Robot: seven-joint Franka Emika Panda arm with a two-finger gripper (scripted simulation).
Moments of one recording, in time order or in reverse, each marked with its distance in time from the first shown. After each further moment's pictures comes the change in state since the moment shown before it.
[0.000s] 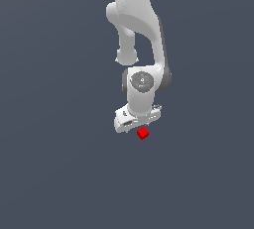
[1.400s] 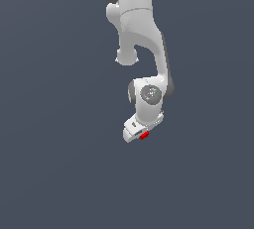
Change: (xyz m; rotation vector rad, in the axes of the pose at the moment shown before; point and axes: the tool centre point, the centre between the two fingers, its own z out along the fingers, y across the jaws) arm 0.017 -0.024 0.048 -0.009 -0.003 -0.205
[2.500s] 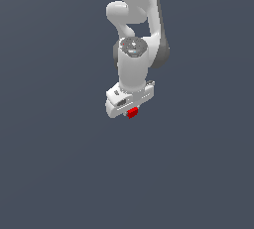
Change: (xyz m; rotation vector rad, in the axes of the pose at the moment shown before) arm -0.065 0.030 -0.136 -0.001 0.000 0.000
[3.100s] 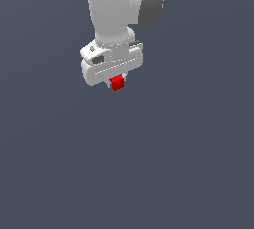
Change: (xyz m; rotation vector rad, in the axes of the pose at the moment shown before) arm -0.059 0.029 -0.131 0.001 0.002 0.000
